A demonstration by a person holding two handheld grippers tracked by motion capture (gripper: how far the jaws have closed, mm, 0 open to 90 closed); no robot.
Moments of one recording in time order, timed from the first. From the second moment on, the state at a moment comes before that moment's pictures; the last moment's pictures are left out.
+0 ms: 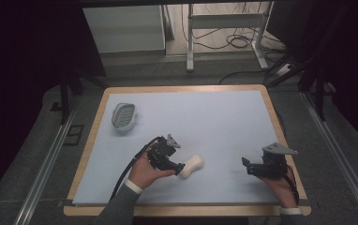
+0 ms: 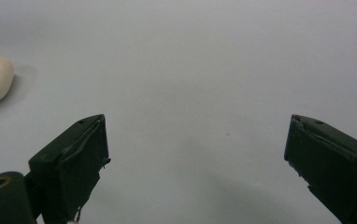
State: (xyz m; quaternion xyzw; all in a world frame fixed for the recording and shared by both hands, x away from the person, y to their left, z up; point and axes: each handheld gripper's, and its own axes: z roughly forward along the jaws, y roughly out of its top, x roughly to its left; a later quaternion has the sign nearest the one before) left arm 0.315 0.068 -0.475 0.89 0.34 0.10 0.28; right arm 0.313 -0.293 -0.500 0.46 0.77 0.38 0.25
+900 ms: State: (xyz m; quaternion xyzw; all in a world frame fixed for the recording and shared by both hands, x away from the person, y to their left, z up) left arm 0.330 0.020 -0.502 0.92 0.31 0.05 0.24; right arm 0.315 -0.295 -0.503 0.46 0.77 0.37 0.24
